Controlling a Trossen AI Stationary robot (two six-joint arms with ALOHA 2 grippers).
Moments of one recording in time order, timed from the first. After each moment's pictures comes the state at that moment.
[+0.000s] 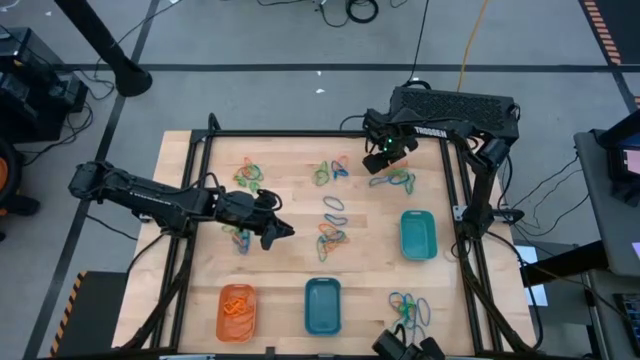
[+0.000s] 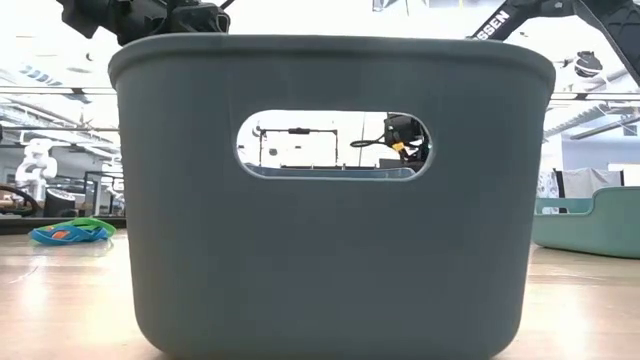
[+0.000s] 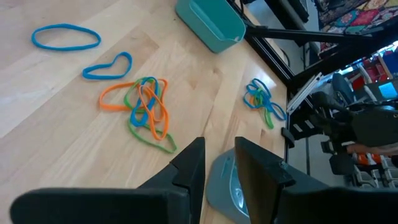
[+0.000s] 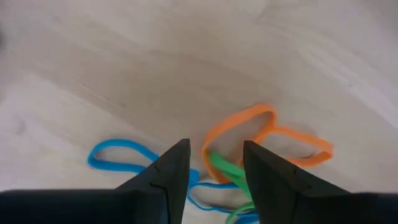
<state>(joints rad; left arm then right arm) -0.12 1.14 0.64 0.02 0.02 -0.83 -0.74 1.90 1.31 -0.97 0.02 0.30</state>
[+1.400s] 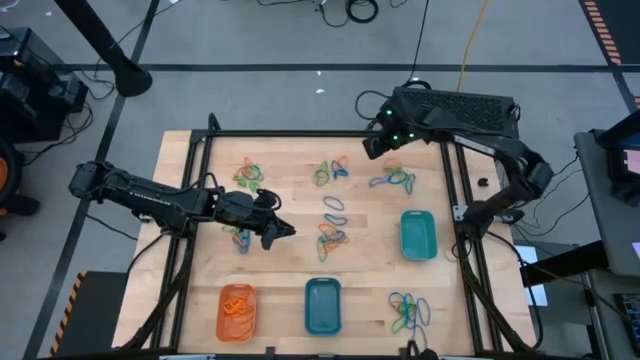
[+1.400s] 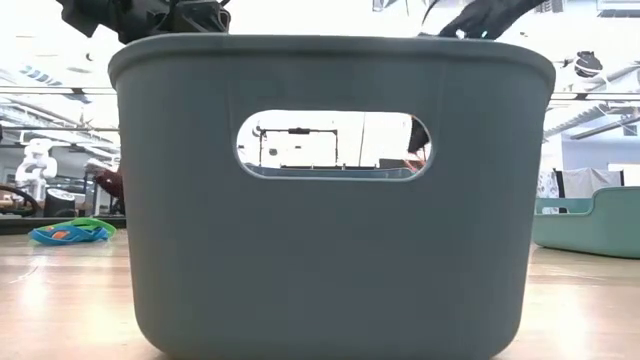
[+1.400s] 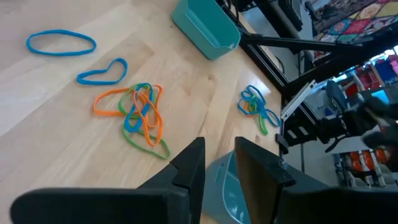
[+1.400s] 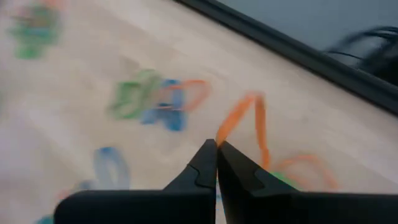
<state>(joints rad) -0.13 1.14 0.64 0.05 0.00 -0.85 -0.68 1.49 1.22 -0.70 -0.10 0.39</state>
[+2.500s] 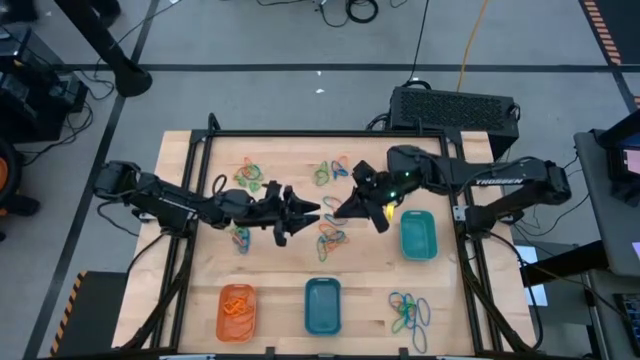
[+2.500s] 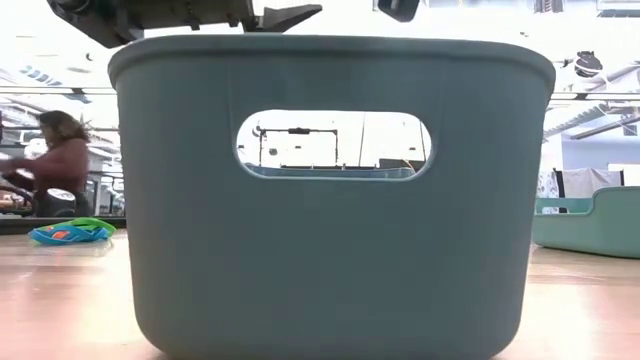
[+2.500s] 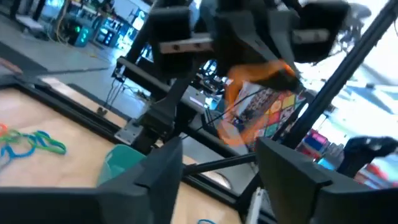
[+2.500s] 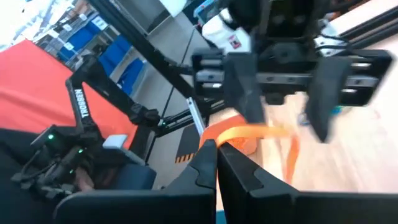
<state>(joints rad) -0.13 1.41 0.64 0.94 -0.12 -0.56 -0.03 1.34 1.22 -0.14 -0.42 0.61</state>
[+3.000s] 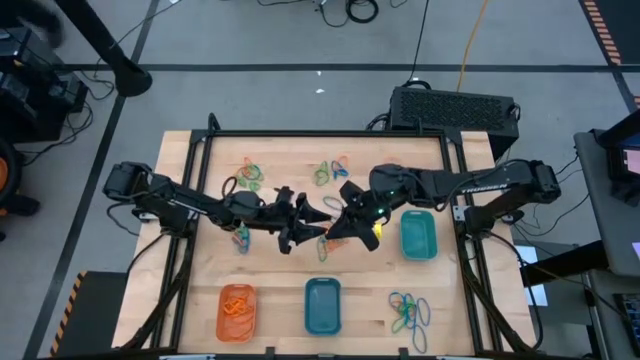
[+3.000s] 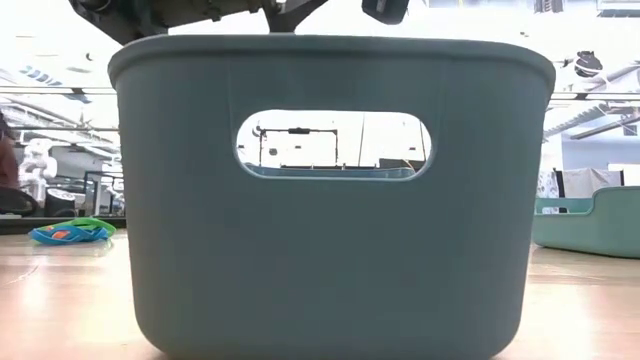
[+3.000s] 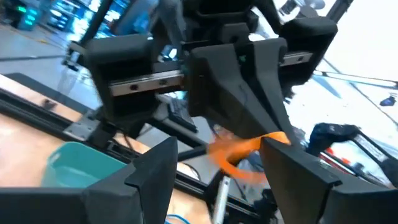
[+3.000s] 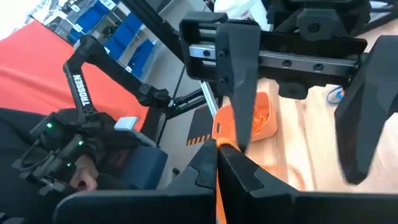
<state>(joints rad) -0.13 1.52 0.73 0.99 0.04 -0.57 0.06 1.44 1.22 -0.07 -0.43 0.64</state>
